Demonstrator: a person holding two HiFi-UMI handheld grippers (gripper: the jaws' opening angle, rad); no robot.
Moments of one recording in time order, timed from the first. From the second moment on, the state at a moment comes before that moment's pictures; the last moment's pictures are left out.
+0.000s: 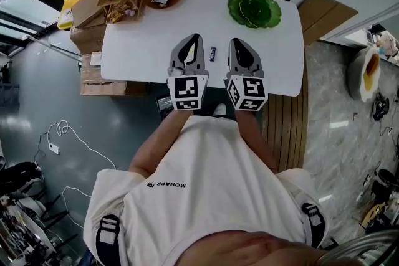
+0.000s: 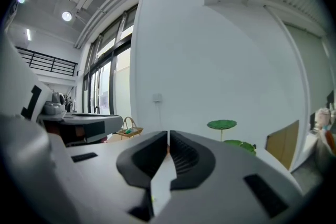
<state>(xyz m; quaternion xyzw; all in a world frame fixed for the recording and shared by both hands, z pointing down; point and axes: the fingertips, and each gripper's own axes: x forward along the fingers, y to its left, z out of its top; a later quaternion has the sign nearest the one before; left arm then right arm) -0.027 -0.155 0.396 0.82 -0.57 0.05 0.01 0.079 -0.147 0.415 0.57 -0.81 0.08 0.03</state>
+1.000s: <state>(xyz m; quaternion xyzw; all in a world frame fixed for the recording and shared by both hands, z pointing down) -0.027 -0.167 0.430 0.84 -0.54 0.06 0.03 0.098 -0.171 0.518 0.59 -0.78 0.16 0.14</state>
